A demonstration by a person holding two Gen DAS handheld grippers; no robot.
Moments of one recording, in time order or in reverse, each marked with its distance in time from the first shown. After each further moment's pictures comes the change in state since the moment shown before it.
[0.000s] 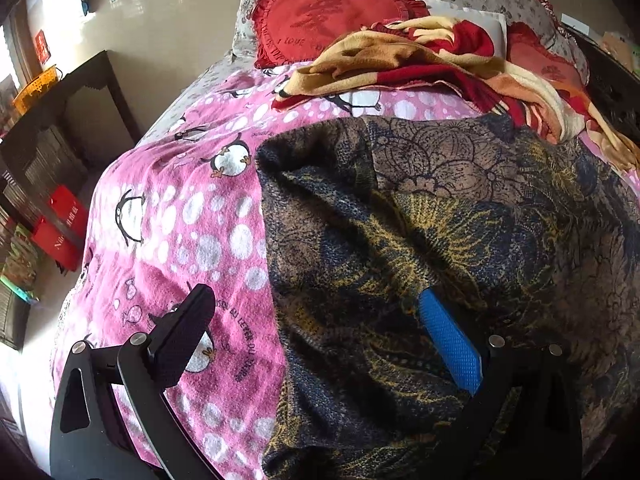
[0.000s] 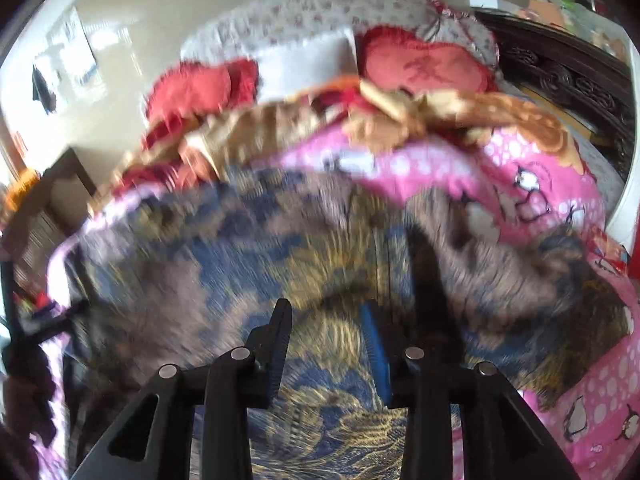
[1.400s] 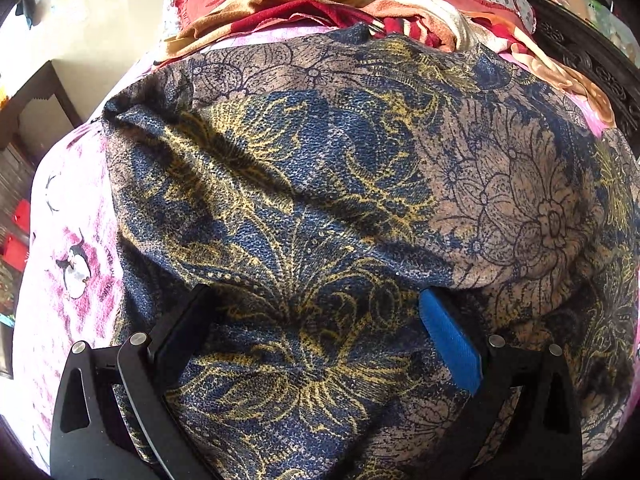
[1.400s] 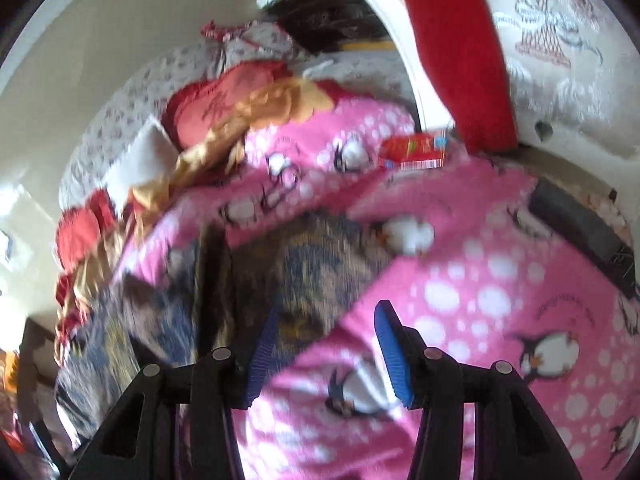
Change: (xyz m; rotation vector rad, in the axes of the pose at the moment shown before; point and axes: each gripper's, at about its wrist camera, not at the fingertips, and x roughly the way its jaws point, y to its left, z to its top) left arm -0.014 -0.086 -0.043 0.123 0.089 -0.133; right arm -0.079 -0.232 -0.054 0.586 -0.126 -0.119
